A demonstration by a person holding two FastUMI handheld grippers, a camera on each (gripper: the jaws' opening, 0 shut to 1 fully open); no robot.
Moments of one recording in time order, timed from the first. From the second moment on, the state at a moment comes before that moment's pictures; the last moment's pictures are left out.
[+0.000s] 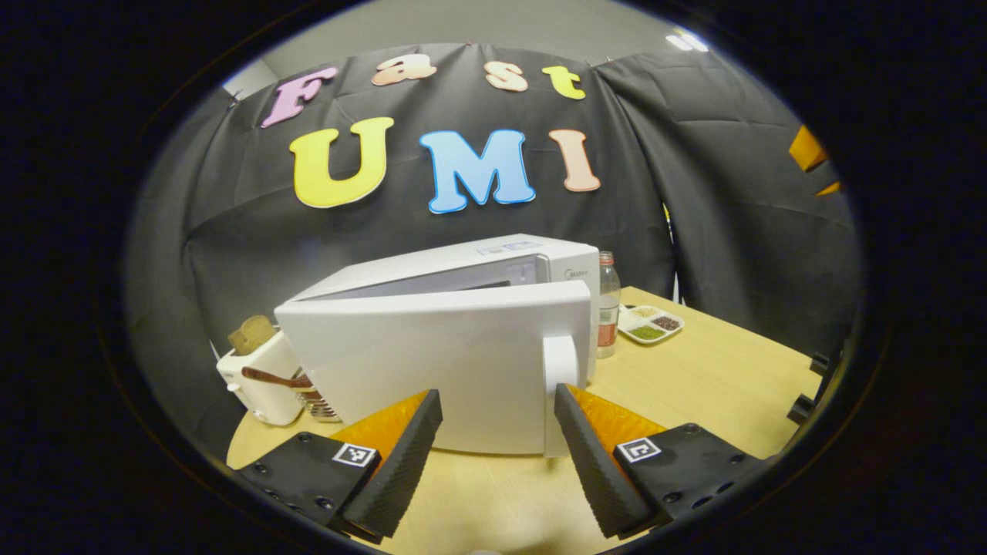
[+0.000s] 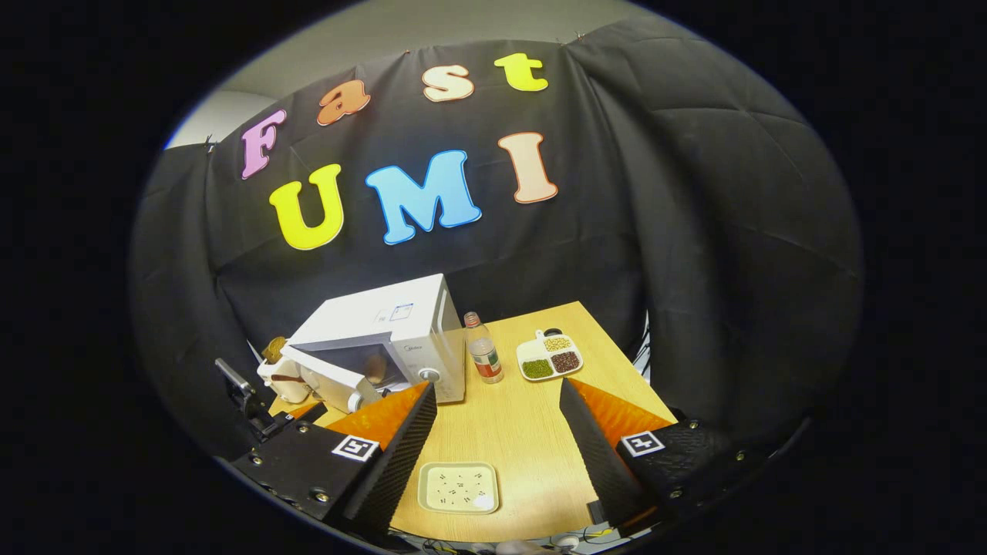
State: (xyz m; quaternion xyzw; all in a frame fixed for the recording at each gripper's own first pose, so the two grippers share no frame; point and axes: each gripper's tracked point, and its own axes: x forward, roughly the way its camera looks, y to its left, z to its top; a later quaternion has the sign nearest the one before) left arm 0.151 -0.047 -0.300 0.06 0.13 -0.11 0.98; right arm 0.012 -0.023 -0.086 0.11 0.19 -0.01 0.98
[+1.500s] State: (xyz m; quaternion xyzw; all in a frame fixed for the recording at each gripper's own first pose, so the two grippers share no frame) left arm 0.250 -0.085 -0.315 0.01 0.13 -0.08 0.99; right arm 0.008 -0.037 -0.112 0.10 0.23 -0.03 0.97
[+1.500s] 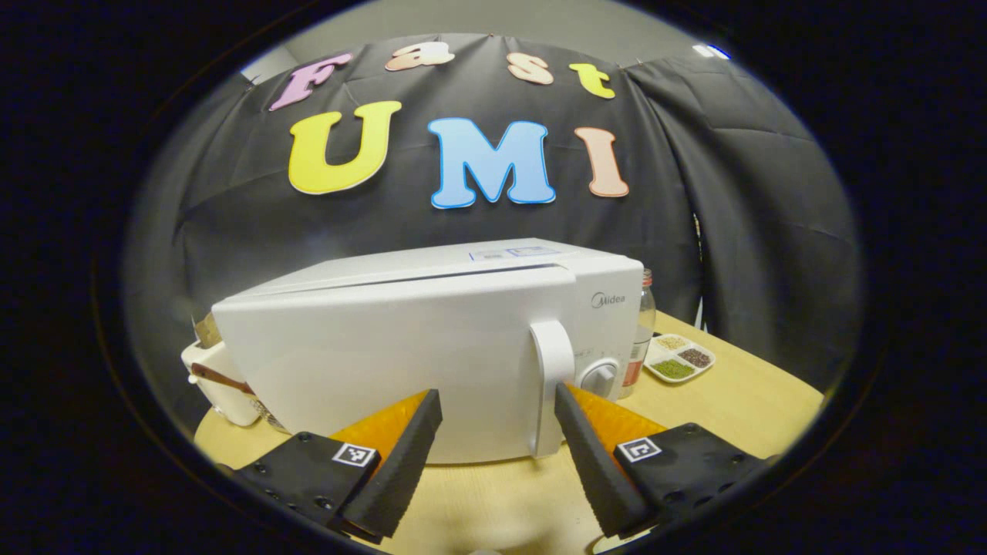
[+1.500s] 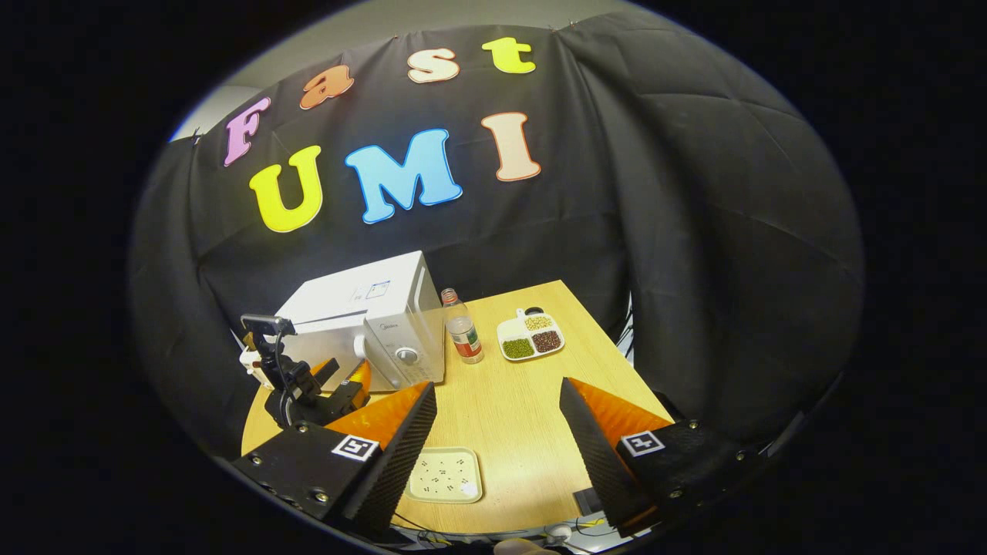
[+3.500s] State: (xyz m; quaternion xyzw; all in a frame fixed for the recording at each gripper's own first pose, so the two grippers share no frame) left arm 0.079 -0.068 -0.066 -0.02 0.04 -0.02 1.00; right arm 0.021 -0.019 -0.012 0.03 0.07 0.09 0.99
